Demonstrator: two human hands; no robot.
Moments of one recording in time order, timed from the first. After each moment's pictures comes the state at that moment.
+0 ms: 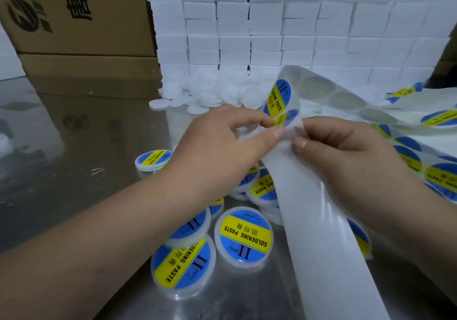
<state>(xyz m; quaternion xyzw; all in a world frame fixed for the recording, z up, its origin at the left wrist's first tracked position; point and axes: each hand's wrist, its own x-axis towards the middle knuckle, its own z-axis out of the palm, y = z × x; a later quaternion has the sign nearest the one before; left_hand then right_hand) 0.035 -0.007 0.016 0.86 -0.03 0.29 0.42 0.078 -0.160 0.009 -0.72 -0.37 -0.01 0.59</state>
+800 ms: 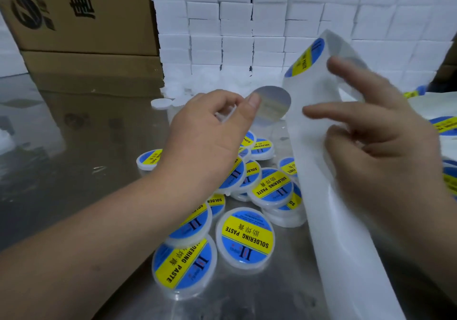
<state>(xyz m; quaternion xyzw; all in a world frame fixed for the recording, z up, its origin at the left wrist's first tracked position) 0.037 -0.002 0.015 0.81 0.03 0.37 0.45 0.081 -0.165 0.013 -0.72 -0.42 -0.39 0.39</state>
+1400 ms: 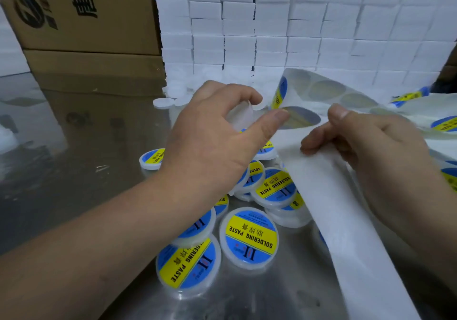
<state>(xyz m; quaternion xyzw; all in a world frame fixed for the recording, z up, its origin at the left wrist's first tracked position) 0.031 -0.006 0.017 0.82 -0.02 0.40 0.40 0.079 -0.165 0.015 -0.72 -0.31 -0.07 0.61</state>
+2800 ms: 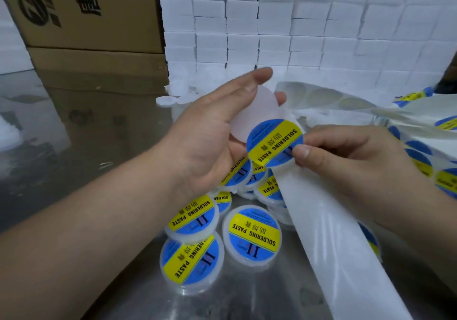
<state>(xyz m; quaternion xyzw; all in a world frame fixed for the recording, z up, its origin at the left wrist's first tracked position) 0.036 -0.001 0.026 0.54 -0.10 0.11 0.83 0.072 -0.159 0.012 -0.68 -0.42 0.00 0.60</state>
